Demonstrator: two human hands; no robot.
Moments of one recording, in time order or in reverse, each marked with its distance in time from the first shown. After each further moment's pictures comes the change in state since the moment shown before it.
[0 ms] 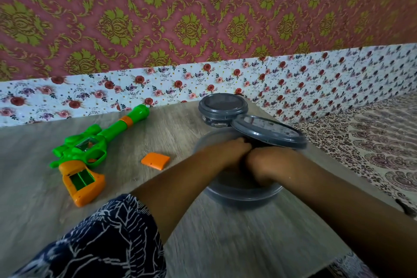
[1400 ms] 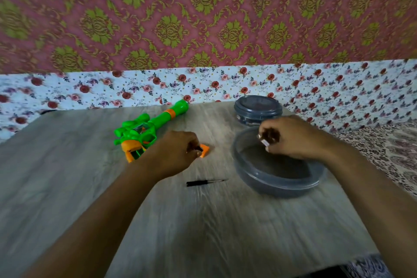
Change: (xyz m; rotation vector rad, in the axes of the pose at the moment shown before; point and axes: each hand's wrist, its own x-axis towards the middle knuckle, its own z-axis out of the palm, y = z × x) left_hand -0.189 -0.093 -0.016 -0.091 0.459 -0.288; right_hand -0.047 -0.015 -0.031 0.549 0.589 -0.226
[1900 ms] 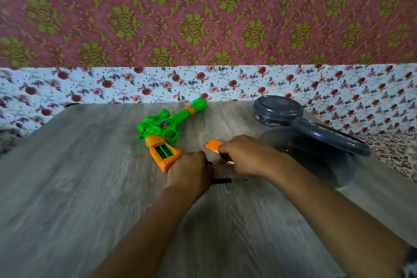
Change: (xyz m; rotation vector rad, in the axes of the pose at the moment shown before) left_hand -0.026 -0.010 0.044 0.120 0.078 -0.343; right_hand 0.049 -0.091 0.071 -0.338 -0.105 -0.222
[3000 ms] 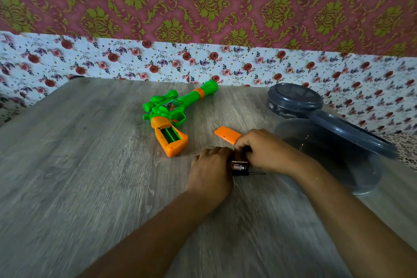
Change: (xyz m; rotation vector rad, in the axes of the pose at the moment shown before) left_hand -0.015 0.013 0.025 -0.255 0.035 0.161; right_hand 0.005 0.016 0.020 0.382 0.039 0.044
